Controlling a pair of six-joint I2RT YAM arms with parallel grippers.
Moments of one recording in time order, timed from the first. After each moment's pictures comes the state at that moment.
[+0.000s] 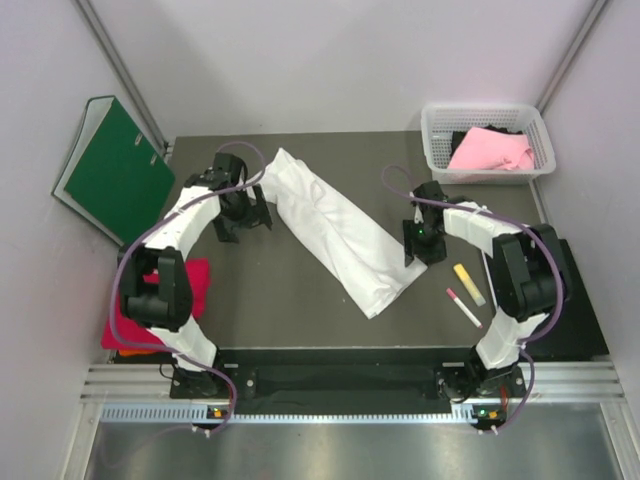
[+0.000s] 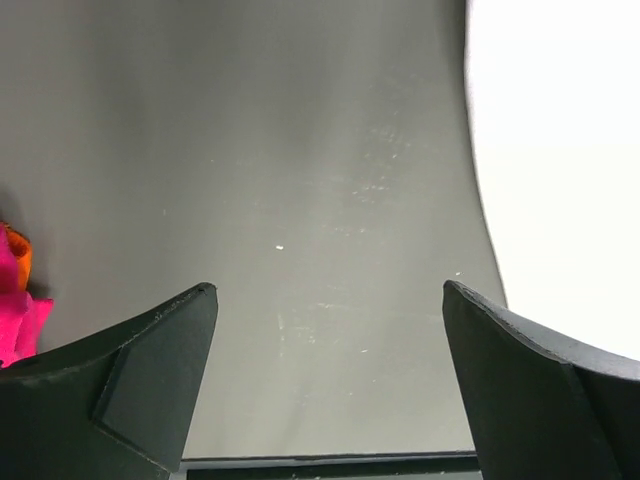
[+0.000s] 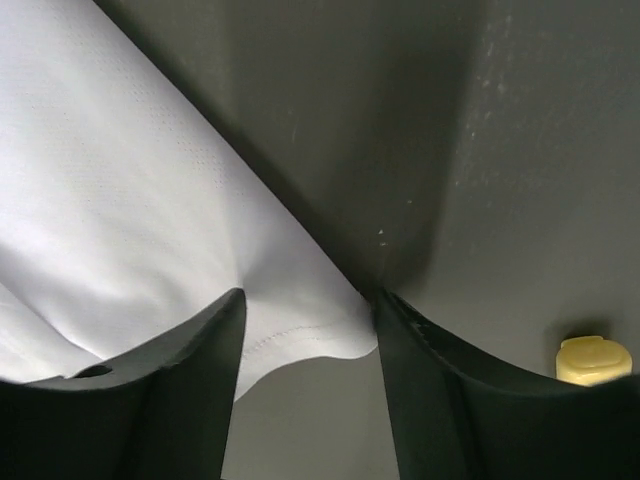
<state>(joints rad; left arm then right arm) -0.15 1.69 1.35 -0.84 0.04 -0.50 0.31 1.73 1.10 -0.68 -0.05 0.26</state>
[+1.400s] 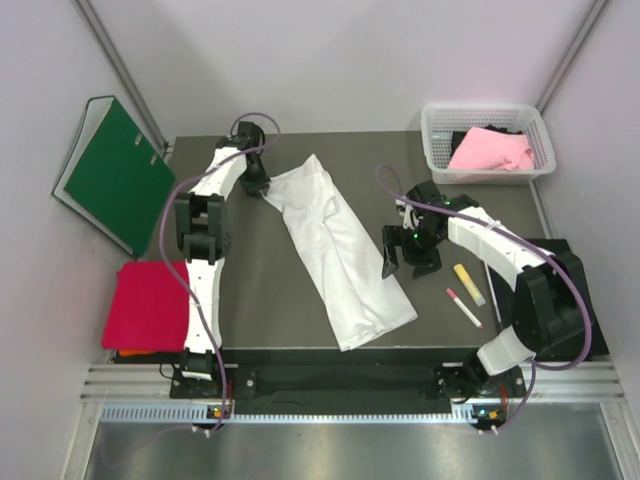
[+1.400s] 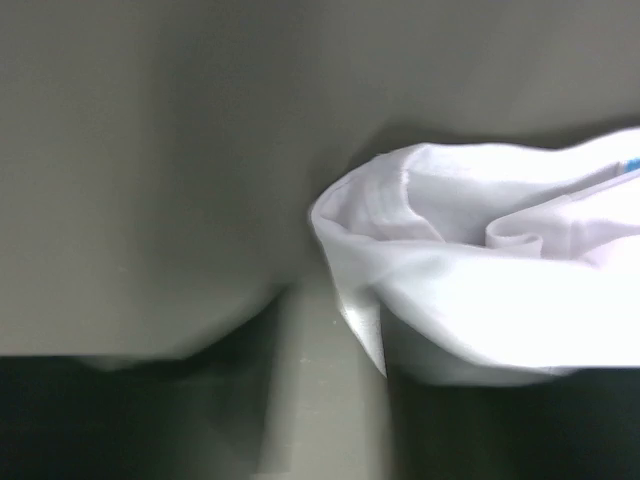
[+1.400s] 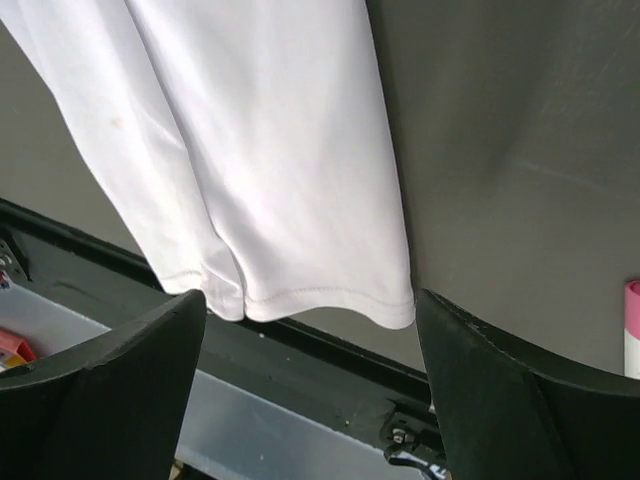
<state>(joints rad) -0.12 2.45 2.20 -0.90 -0.05 -0.51 0.42 1.54 1.11 -0.90 -0.31 0.32</state>
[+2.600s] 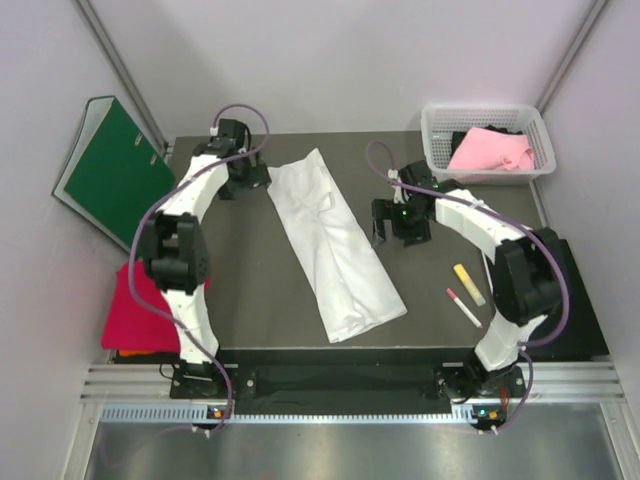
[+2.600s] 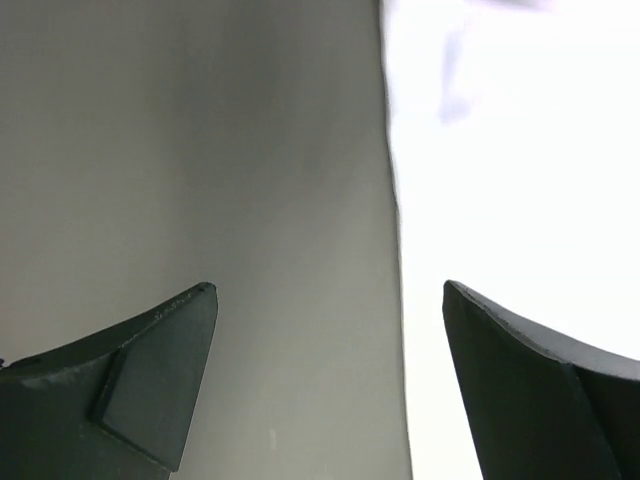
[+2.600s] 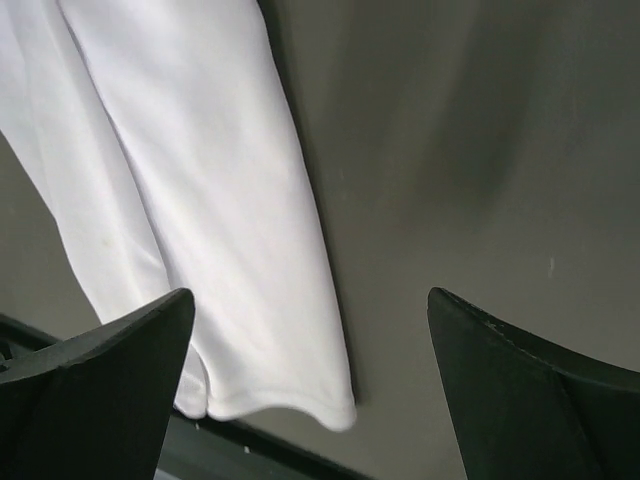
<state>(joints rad) -0.12 2.07 1.81 -0.76 -0.10 -0.44 0.39 1.67 1.25 -0.75 -0.21 0.29</state>
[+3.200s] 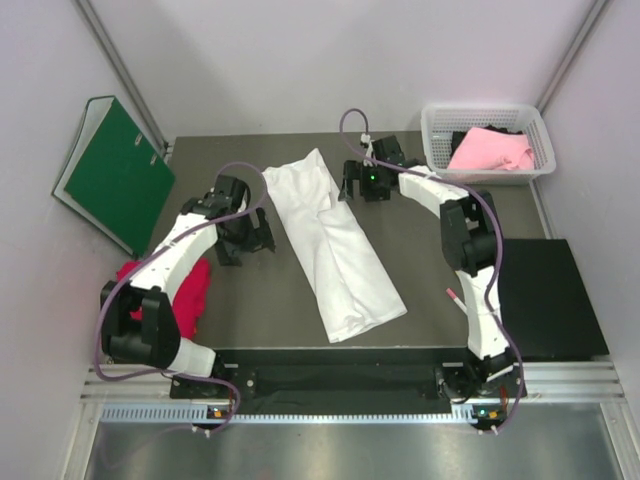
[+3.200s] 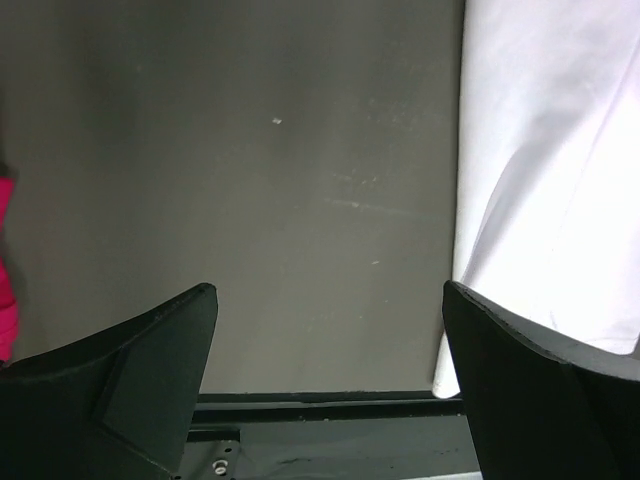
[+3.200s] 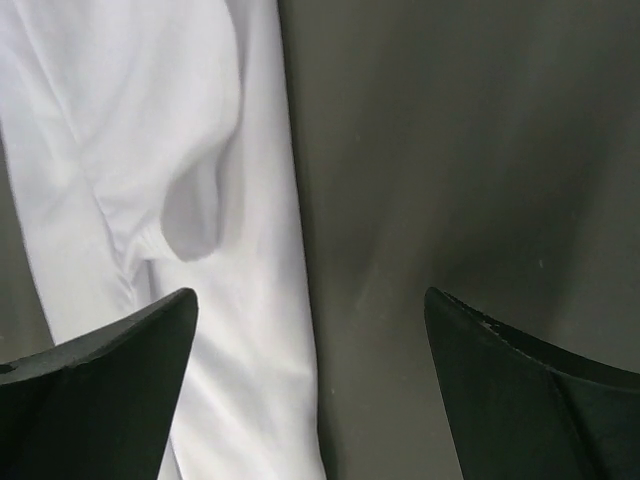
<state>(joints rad) -0.22 1.46 1.15 -0.86 0.06 -0.55 0.39 2.25 1.78 -0.39 -0.29 0.32</state>
